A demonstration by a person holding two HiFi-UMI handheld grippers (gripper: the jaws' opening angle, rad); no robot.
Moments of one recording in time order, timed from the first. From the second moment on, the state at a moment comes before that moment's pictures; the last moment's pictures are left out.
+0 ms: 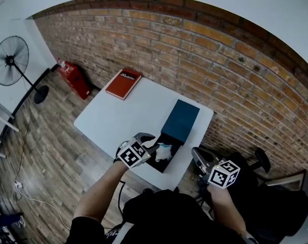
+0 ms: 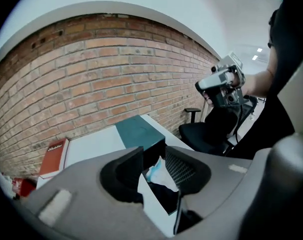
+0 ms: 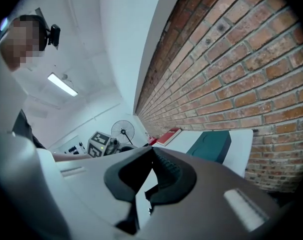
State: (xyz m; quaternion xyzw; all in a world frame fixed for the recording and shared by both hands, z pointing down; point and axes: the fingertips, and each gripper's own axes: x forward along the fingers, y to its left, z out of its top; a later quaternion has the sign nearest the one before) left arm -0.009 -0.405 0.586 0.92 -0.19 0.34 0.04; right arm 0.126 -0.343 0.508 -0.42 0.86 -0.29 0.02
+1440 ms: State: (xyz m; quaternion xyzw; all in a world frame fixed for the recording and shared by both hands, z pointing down) left arm -0.064 -0.389 0.433 0.93 -0.34 0.13 0.02; right arm 0.077 -0.343 0.449 -0.39 0.90 -0.19 0.02
